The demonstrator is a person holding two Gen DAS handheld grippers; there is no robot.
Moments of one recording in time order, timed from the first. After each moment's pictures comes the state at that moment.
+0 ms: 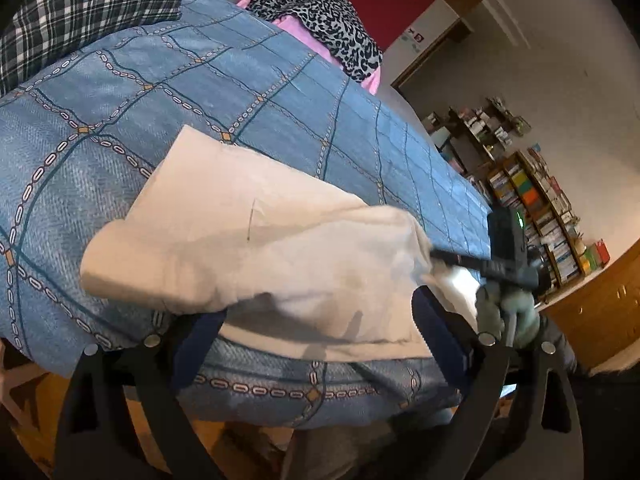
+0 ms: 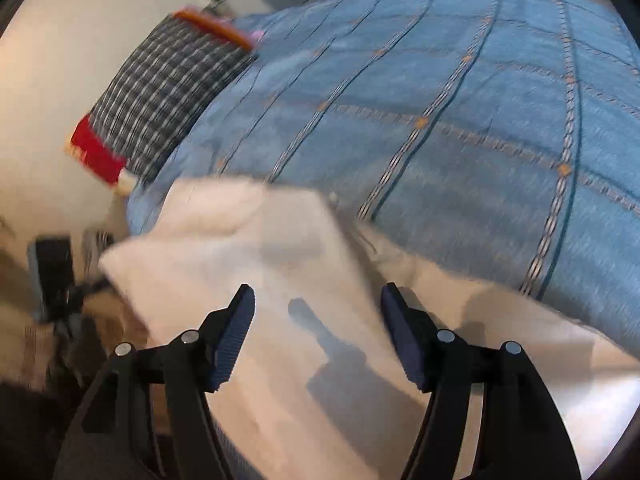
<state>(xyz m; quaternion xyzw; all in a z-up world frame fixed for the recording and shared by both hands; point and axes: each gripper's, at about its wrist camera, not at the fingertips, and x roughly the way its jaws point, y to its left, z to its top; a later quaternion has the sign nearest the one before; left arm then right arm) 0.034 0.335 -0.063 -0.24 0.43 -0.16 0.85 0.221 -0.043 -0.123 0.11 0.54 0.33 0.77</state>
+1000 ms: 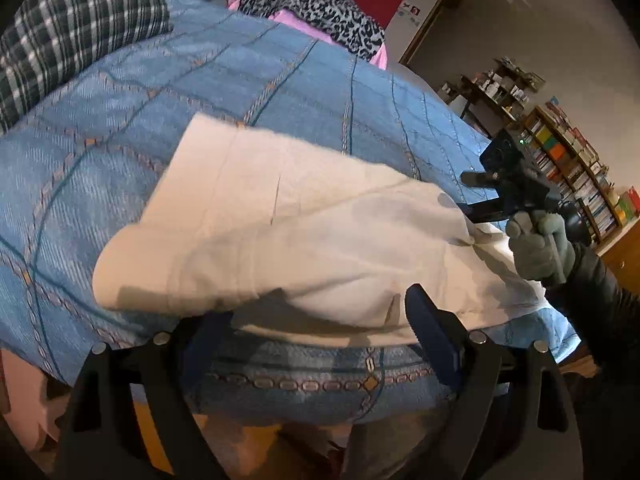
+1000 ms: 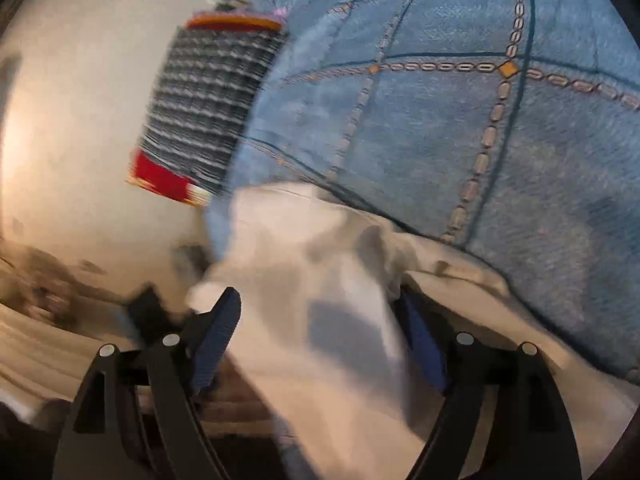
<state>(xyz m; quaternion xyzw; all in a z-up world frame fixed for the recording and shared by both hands) 0.033 0.323 -0.082 -0.13 0.44 -0.14 0.88 0.274 -0.015 -0.153 0.30 0.58 0.42 0.63</state>
